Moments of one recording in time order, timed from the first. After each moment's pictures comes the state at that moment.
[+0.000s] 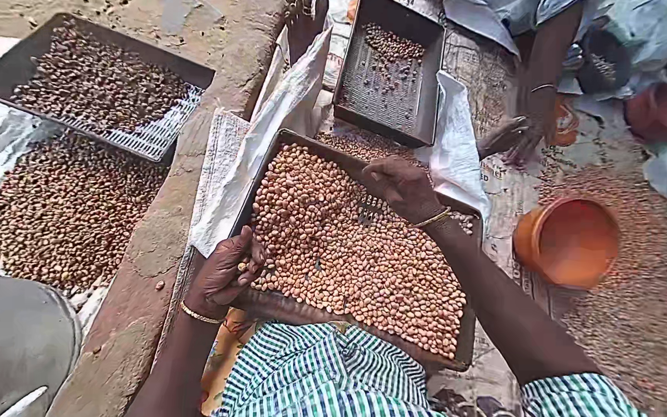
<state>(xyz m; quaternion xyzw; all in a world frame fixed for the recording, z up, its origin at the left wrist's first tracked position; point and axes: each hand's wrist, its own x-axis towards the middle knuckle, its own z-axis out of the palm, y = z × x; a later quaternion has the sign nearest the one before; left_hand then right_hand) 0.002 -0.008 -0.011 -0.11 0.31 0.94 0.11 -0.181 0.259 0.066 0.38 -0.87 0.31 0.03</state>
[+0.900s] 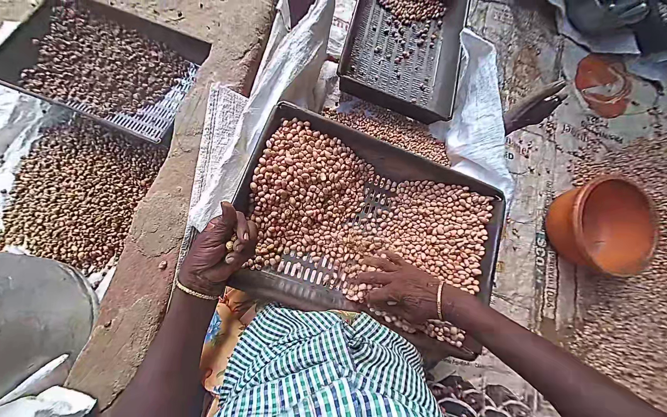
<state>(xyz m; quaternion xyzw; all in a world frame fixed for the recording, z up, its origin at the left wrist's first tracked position) 0.003 -0.015 -0.017 -0.06 0.27 0.96 0.11 -0.061 0.340 0.029 0.54 -0.75 0.12 -0.36</state>
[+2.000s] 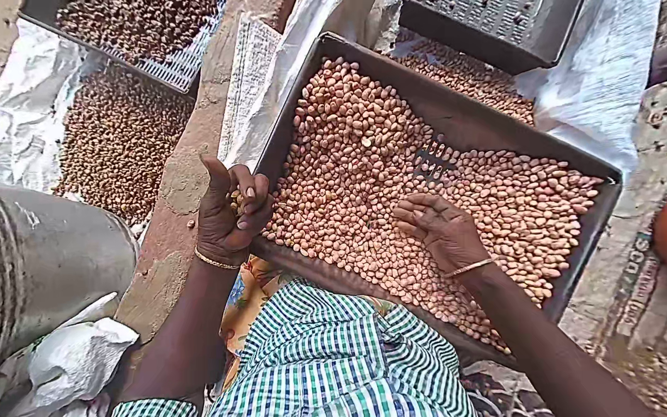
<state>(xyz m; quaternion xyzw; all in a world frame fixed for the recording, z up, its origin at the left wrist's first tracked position) 0.011 -0.015 -0.012 0.02 0.23 0.97 0.00 -0.074 0.296 -0.003 -0.12 -0.68 0.68 -0.25</state>
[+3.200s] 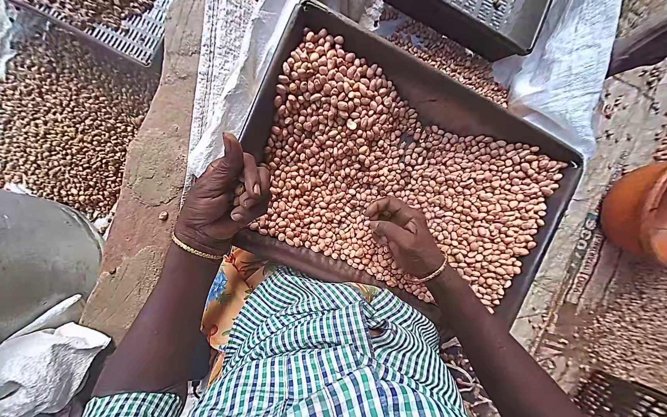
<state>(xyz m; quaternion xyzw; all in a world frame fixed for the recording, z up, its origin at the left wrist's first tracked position) 0.000 -0.016 -0.013 0.03 0.31 0.94 0.12 -0.041 0.278 -0.005 0.10 -0.76 0.58 -0.27</state>
